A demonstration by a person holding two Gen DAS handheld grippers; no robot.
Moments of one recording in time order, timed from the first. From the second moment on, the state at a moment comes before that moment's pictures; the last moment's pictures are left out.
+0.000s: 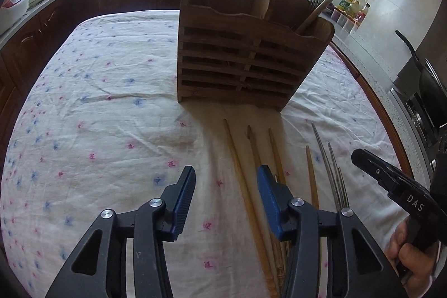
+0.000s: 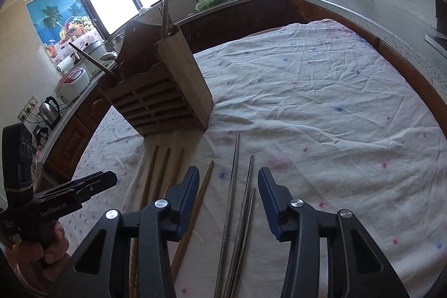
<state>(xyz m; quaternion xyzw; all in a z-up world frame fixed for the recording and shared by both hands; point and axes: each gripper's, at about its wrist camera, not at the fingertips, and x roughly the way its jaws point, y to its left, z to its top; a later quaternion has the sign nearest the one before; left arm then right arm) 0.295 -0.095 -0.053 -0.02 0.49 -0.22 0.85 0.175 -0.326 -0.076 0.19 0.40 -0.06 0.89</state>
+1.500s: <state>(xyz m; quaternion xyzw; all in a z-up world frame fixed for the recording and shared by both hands) 0.259 -0.034 0.002 -0.07 0.41 -0.25 0.87 0.175 -0.318 -0.019 0.19 0.35 -0.03 0.92</state>
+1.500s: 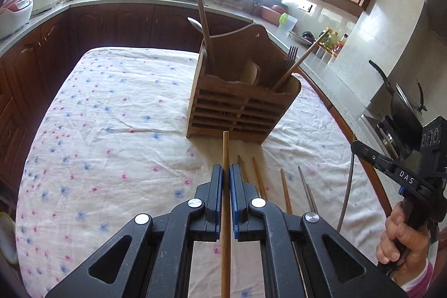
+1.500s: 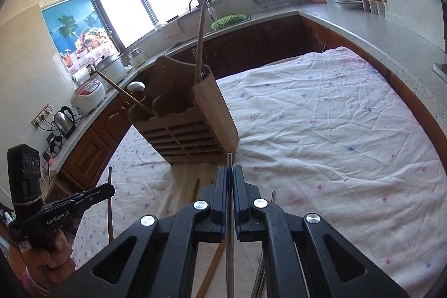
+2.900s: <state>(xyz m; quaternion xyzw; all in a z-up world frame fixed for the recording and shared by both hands) 0.249 0.040 0.134 -0.12 0.21 -0.24 0.94 0.195 -0.291 0.140 0.13 0.17 -0.02 0.98</state>
